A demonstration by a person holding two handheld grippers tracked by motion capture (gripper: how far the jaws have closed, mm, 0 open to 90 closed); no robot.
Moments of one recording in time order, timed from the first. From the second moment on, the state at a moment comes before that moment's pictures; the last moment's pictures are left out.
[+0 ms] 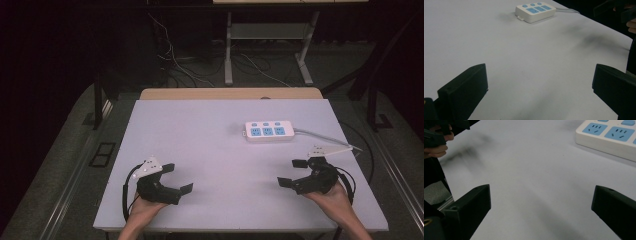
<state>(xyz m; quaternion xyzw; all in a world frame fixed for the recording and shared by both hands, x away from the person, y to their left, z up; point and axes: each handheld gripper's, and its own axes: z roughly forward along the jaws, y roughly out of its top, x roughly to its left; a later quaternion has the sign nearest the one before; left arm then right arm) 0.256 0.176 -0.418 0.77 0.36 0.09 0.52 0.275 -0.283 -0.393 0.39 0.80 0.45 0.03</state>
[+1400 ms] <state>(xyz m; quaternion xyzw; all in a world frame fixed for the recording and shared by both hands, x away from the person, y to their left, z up) 0.256 0.178 -0.418 0.77 0.35 0.09 0.52 0.361 -0.253 -0.344 0.35 0.84 0.40 0.04</state>
